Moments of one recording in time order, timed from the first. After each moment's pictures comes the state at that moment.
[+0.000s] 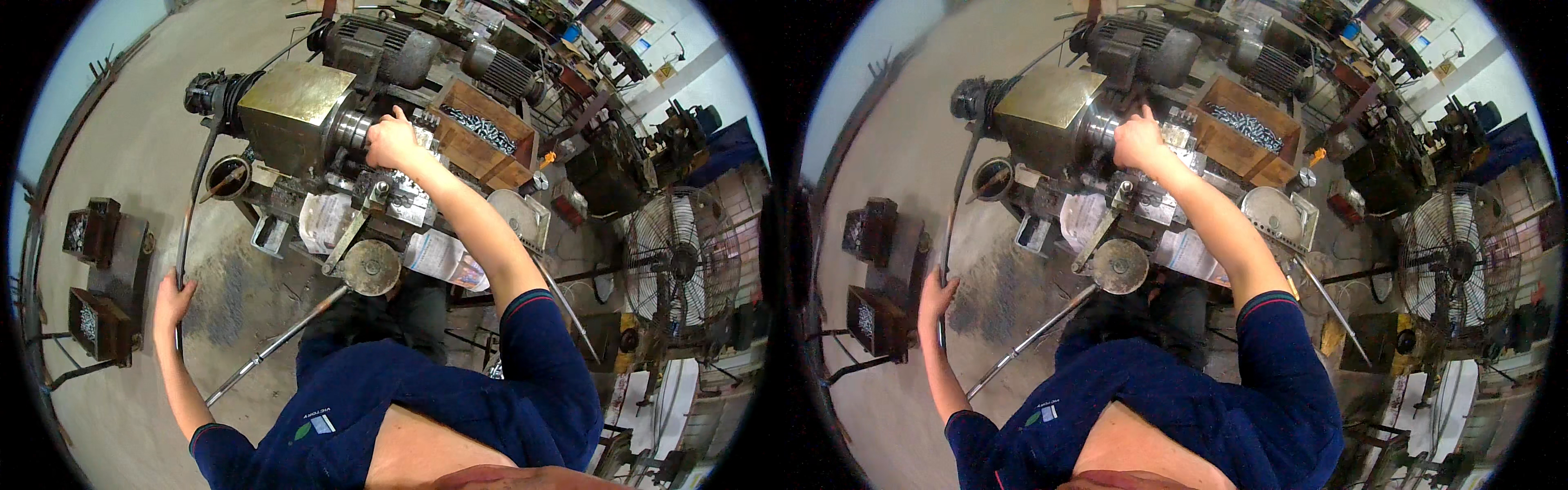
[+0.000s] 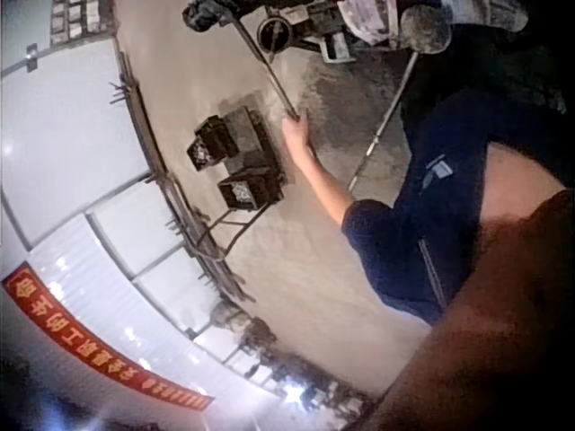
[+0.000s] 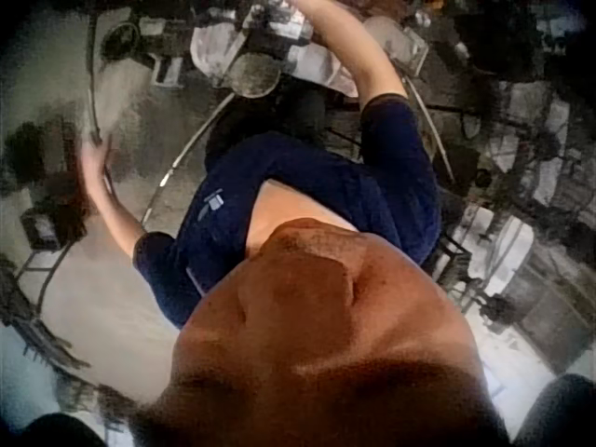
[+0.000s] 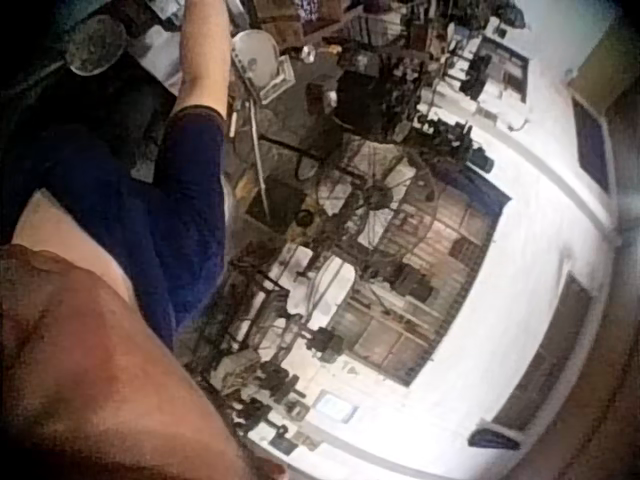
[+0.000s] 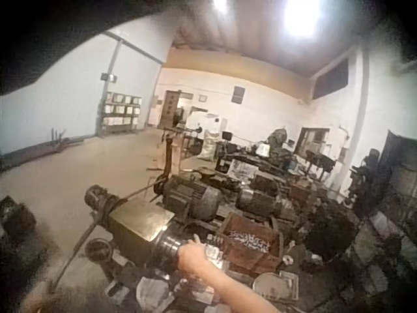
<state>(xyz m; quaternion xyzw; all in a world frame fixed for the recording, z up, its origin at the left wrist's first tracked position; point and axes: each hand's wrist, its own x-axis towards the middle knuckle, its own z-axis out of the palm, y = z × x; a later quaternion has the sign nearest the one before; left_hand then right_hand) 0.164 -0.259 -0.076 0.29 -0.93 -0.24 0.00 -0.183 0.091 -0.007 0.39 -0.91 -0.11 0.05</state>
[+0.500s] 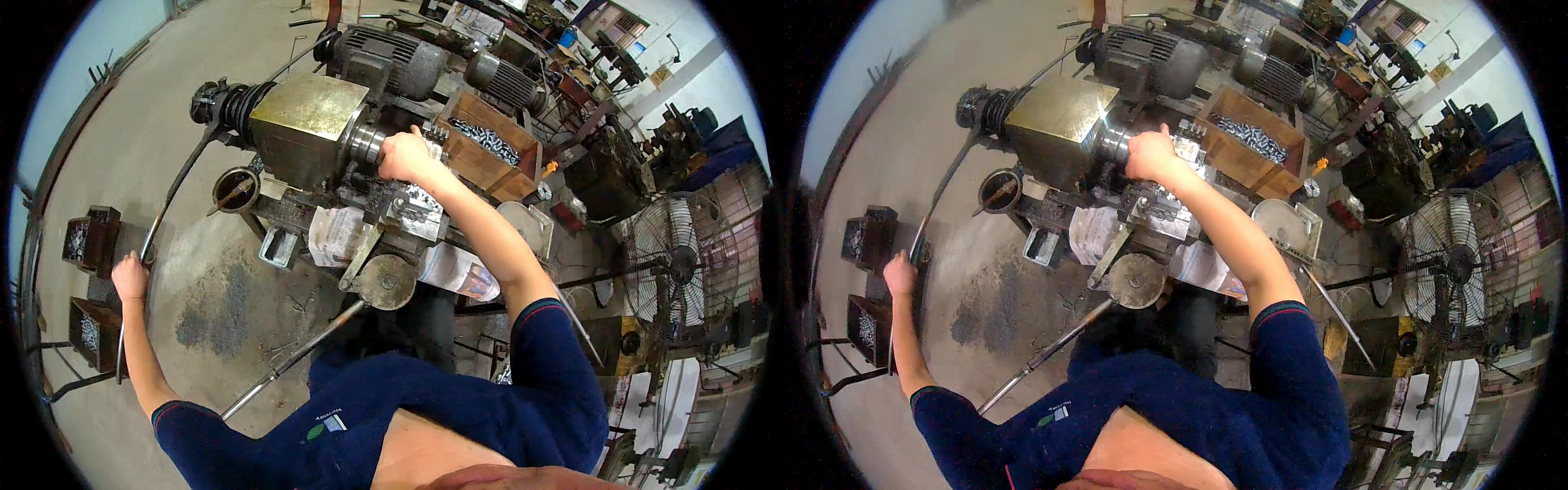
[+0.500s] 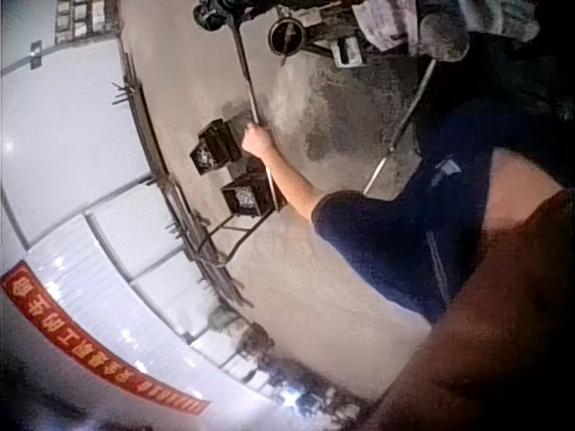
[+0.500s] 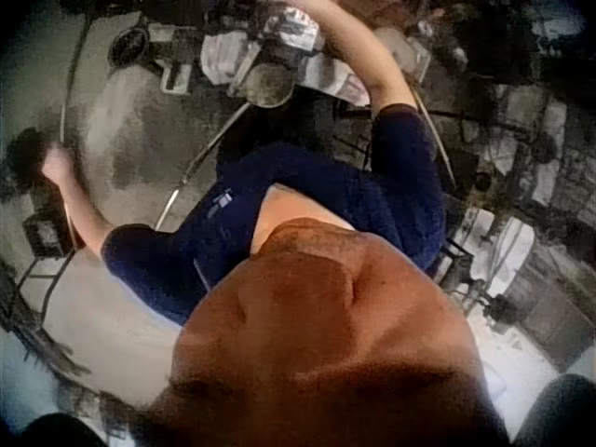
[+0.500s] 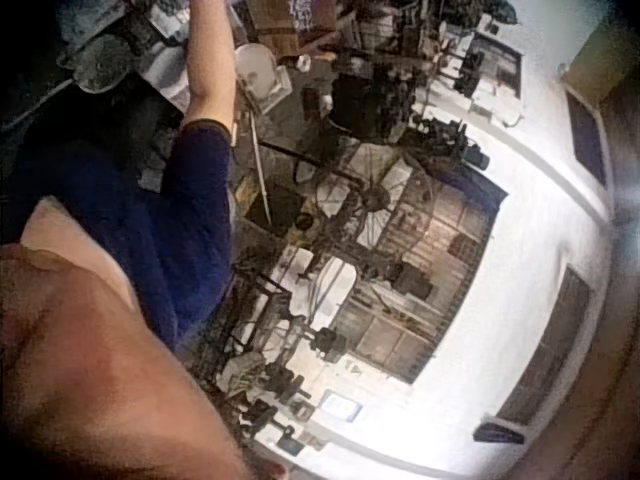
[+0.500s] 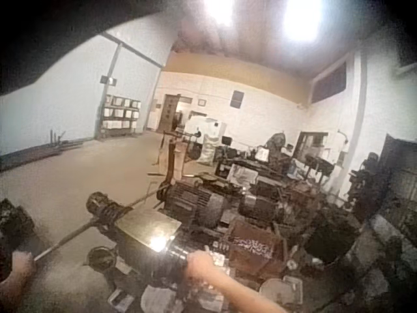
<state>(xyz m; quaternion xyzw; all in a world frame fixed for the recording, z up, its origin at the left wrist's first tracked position) 0.144 -0.417 -0.095 0.20 -0.94 0.22 0.14 -0.190 0.086 -0.013 0.36 -0.93 -0.03 0.05</state>
